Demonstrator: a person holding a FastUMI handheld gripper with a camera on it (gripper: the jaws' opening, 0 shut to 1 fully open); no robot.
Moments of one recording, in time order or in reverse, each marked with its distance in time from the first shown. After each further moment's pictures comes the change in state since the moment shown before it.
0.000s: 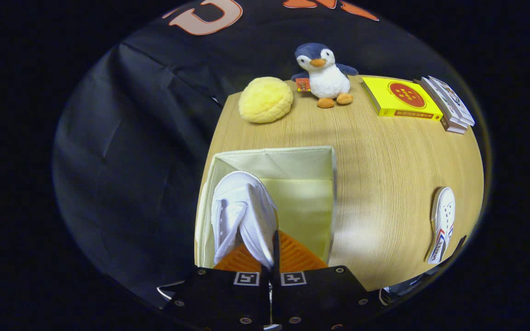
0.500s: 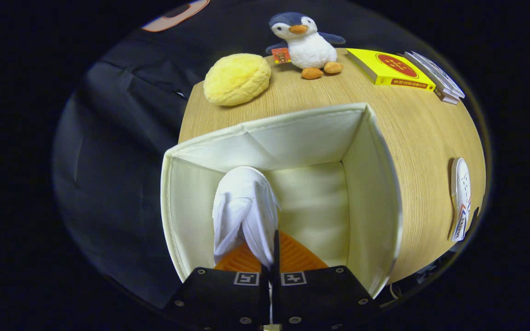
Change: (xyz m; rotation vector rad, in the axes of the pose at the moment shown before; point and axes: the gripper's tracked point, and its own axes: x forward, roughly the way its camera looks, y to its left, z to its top) arm 0.079 0.004 -0.015 0.146 0.080 -0.111
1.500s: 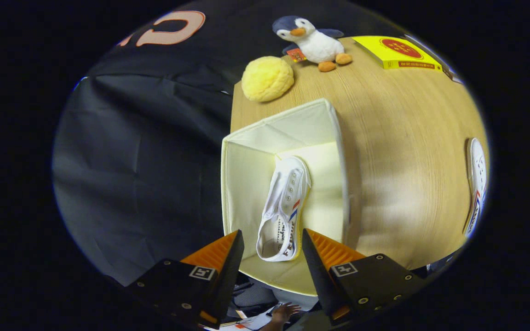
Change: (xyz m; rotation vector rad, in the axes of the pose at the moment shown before) arm -0.112 -0.021 -0.014 -0.015 0.054 0.405
